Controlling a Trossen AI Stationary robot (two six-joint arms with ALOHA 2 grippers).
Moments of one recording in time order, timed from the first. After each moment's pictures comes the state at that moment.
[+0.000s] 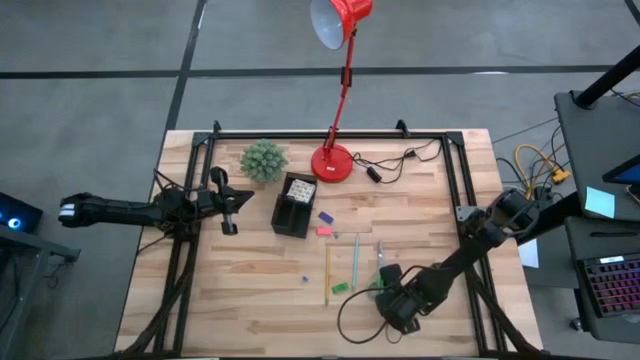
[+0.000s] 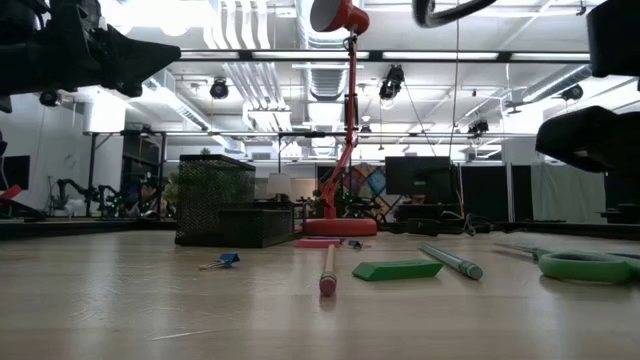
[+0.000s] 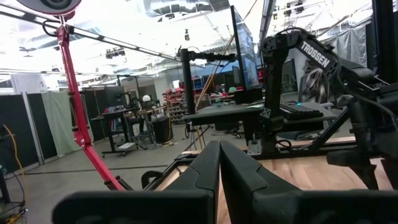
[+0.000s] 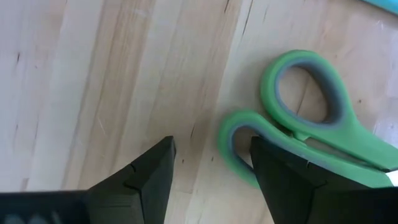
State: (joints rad) left arm 0.00 0.38 0.00 0.59 -0.22 0.22; right arm 0.73 1.81 1.01 -0.52 0.10 0.44
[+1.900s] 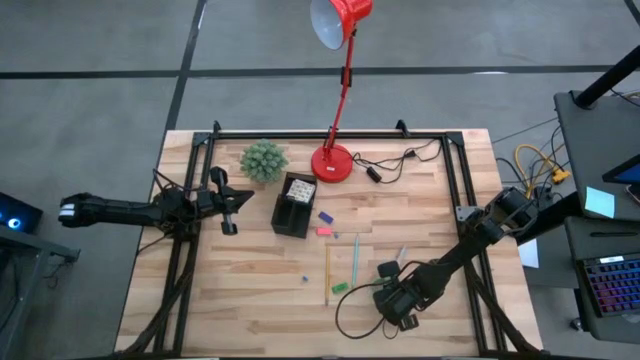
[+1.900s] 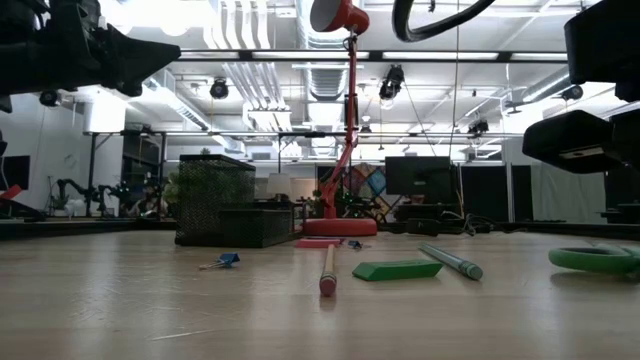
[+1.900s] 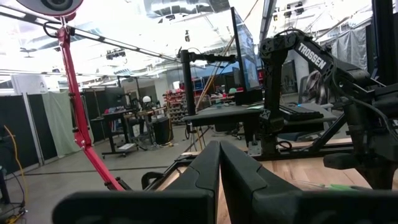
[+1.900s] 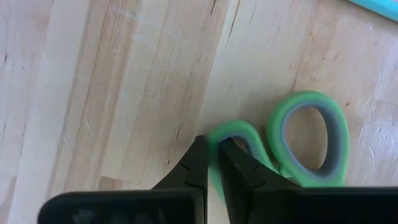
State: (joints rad) left arm 0.00 0.38 0.00 0.59 -0.22 0.22; right arm 0.68 1.81 1.01 -0.51 0.08 0.39
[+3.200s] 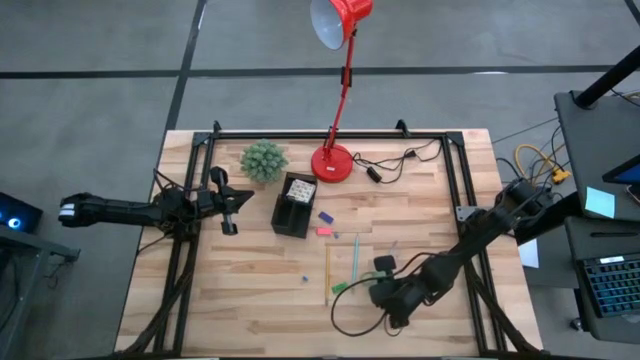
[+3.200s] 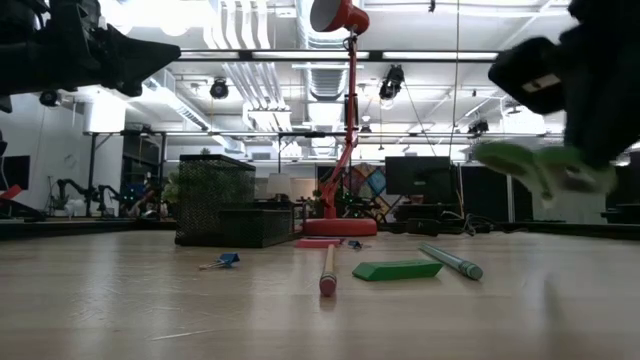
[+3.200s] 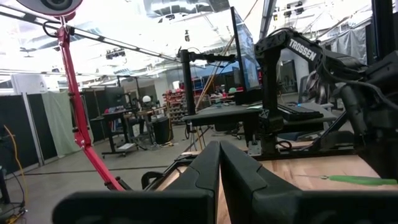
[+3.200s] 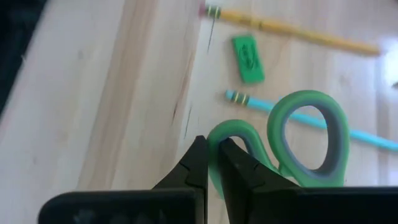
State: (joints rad) left arm 0.00 0.38 0.00 0.59 -0.22 0.22; right arm 0.68 1.67 1.01 -0.40 0.29 0.40
